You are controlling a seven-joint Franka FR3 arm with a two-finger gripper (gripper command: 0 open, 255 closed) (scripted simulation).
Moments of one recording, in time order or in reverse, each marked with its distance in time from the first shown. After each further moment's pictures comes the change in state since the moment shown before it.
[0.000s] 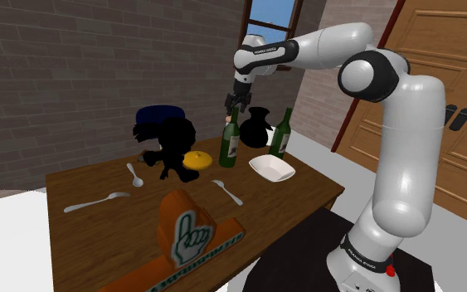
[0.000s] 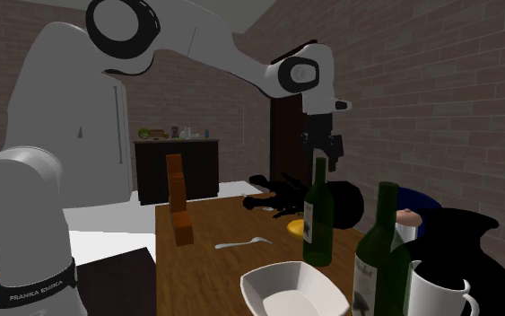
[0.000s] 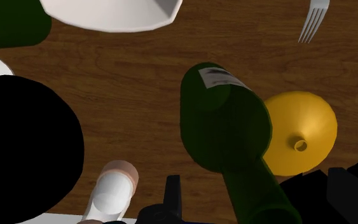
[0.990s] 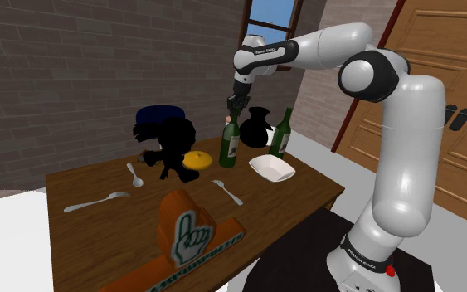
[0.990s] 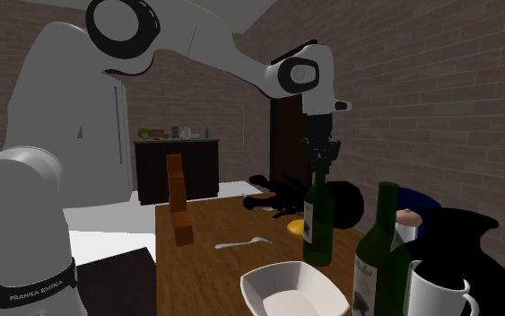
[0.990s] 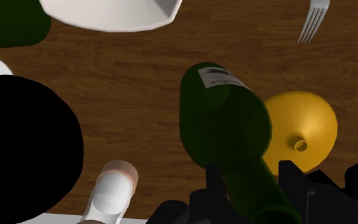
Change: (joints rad) arm 0.000 0.000 0.000 -0.003 0.000 0.004 0.000
